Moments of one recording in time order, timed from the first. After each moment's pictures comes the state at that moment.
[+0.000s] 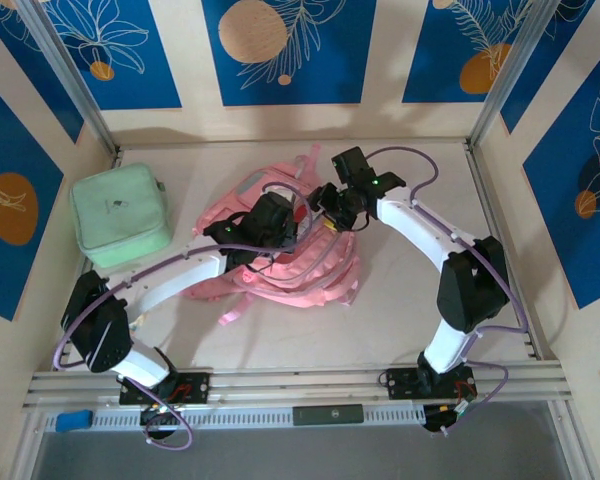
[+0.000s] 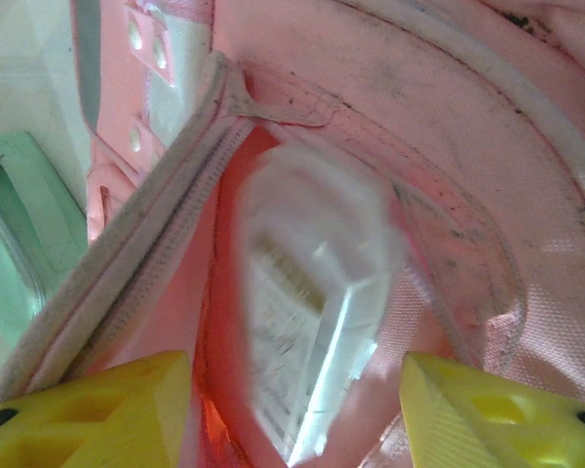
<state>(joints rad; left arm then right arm) -0.83 1.52 1.21 -0.47 -0.22 -0.47 0.49 1.71 1.43 -0.70 -0.27 1.02</state>
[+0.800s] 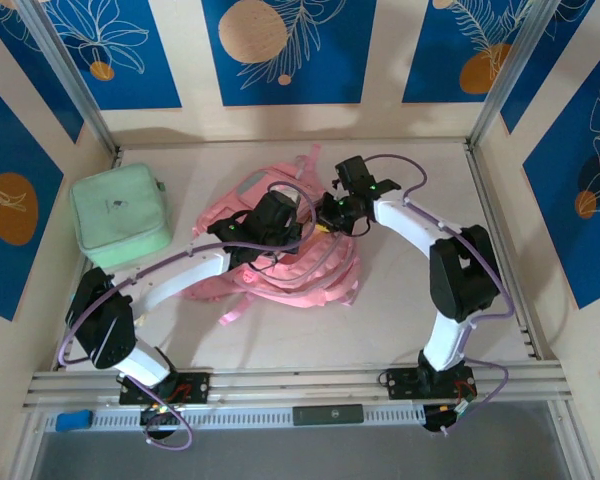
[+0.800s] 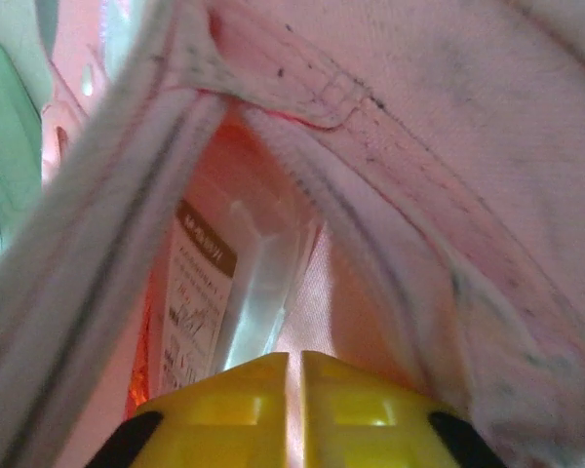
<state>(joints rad) -0.83 1.54 1.23 -0.47 -0.15 -0.47 0.45 1.80 1.36 -0.58 -0.44 0.82</state>
